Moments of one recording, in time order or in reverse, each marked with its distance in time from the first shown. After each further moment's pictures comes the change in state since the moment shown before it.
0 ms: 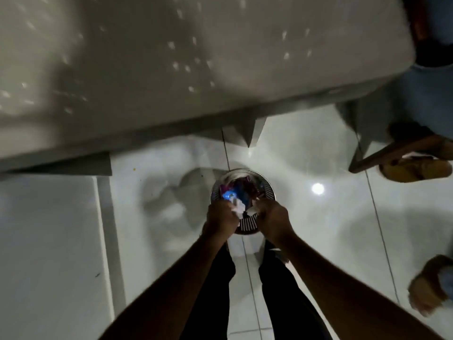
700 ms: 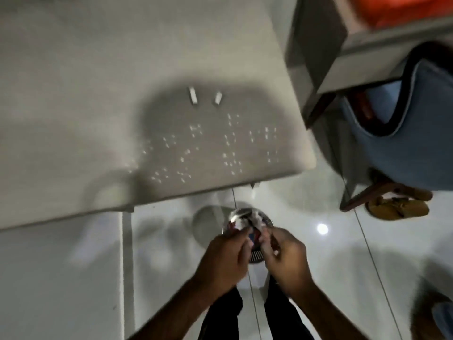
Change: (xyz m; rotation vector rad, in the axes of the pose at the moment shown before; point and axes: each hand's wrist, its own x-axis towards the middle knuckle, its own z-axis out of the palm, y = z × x) left_hand -0.146 0.072 -0.150 0.101 0.132 0.581; right_hand -0.124 -0.107 -0.103 0.186 0.319 -0.317
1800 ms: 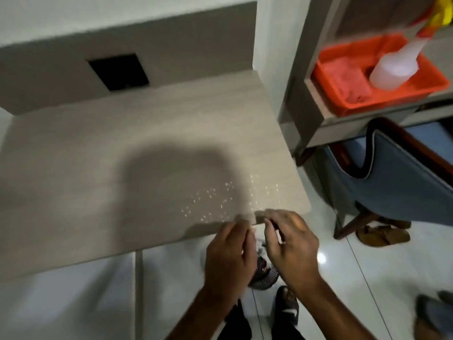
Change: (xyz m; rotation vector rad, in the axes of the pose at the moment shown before) left_hand -0.009 0.055 -0.127 -0.003 0.651 0.196; right_hand 0.023 -0.189 -0.073 -0.130 0.372 -0.405
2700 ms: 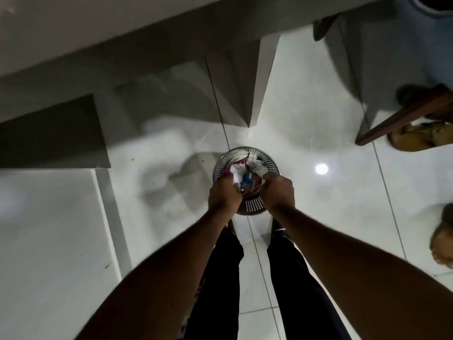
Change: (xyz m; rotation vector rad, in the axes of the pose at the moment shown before) left_hand -0.170 -0.195 0.302 0.255 -0.741 -0.652; right_hand -0.178 0.293 0.220 -0.265 -0.587 0.708
